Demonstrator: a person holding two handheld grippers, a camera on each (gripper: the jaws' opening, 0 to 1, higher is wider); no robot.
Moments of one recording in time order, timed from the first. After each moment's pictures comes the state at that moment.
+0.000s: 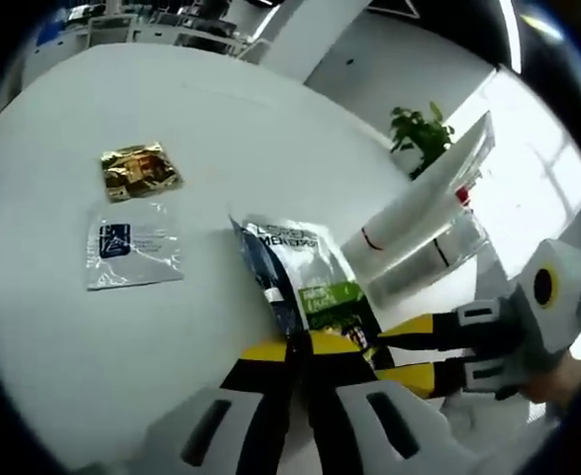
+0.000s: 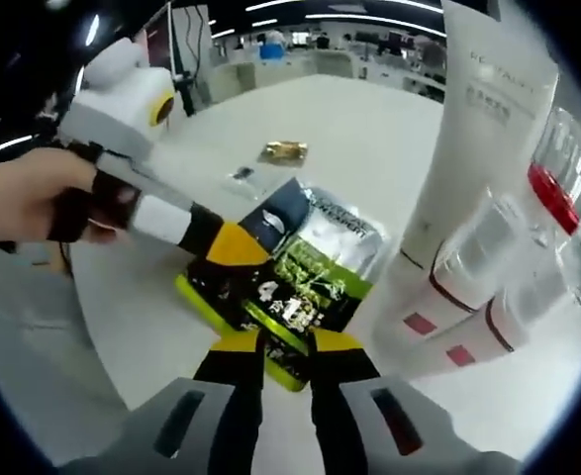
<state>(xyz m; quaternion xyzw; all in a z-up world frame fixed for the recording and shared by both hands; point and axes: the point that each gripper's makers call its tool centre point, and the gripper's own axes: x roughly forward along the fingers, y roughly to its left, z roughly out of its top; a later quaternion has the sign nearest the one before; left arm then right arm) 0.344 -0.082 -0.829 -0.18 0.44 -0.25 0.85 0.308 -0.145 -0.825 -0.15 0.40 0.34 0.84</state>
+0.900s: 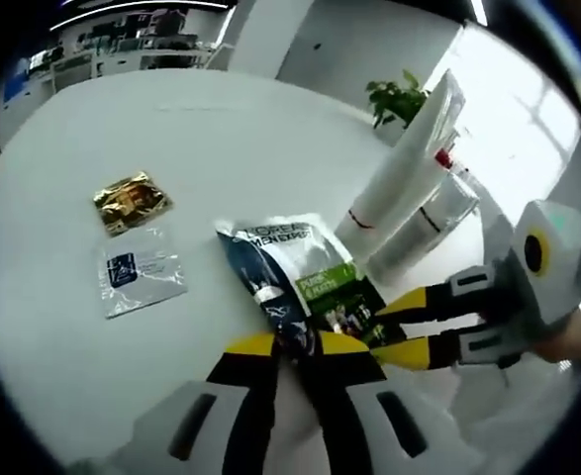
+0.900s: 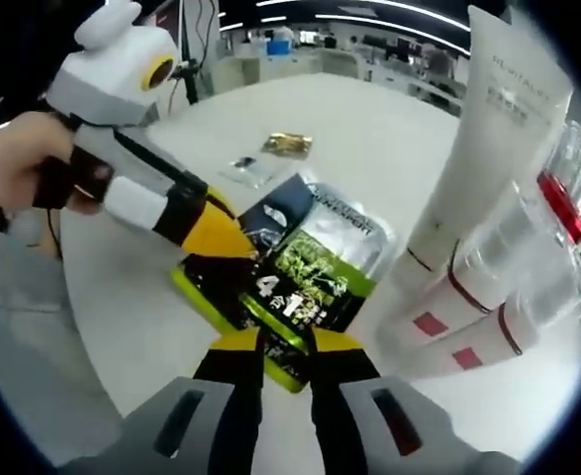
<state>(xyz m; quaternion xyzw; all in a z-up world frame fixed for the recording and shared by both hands) 0.336 -0.076 -0.819 -0.08 0.43 -0.28 0.86 0.306 -0.146 -0.830 -0.18 0.40 0.34 0.83</state>
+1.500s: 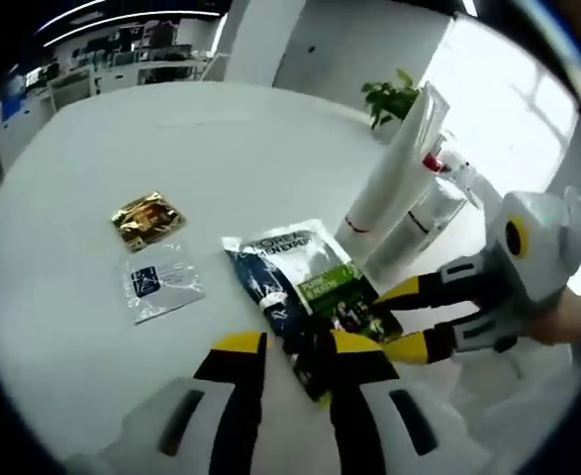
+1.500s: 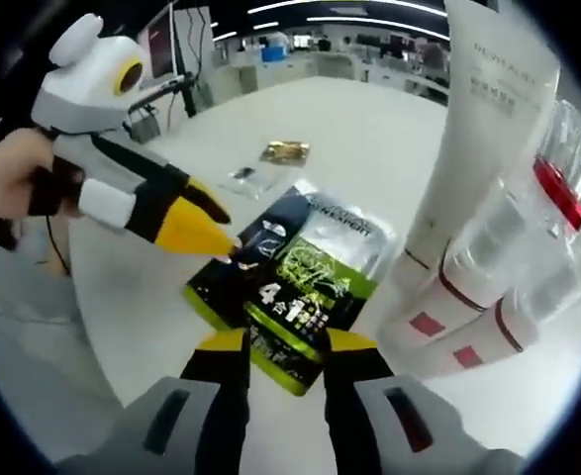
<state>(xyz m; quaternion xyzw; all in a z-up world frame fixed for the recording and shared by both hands) 0.329 -0.062 -0.799 -0.05 0.41 -0.28 0.87 0.306 -0.144 -0.822 -0.14 0.40 0.35 0.84</state>
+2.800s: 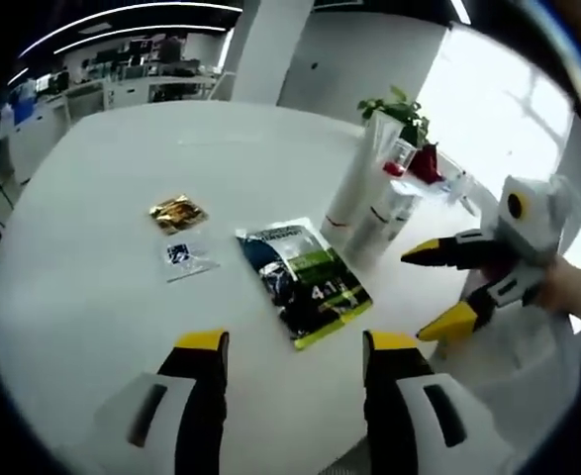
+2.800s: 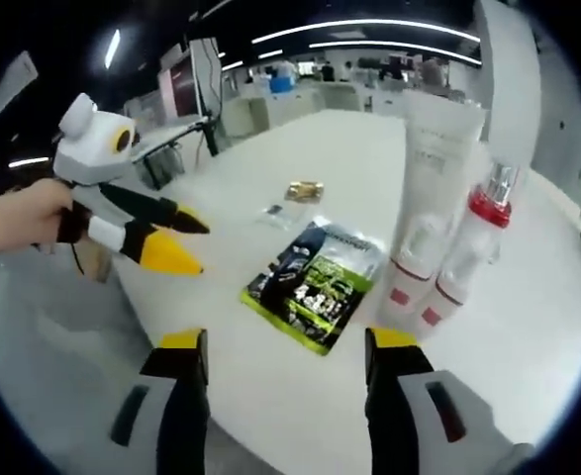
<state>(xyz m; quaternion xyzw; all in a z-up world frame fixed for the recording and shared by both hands) 0.272 -0.031 -0.761 -0.06 0.38 -0.26 0.89 0.261 -0.161 -0.762 -0.09 0.35 0.37 0.85</state>
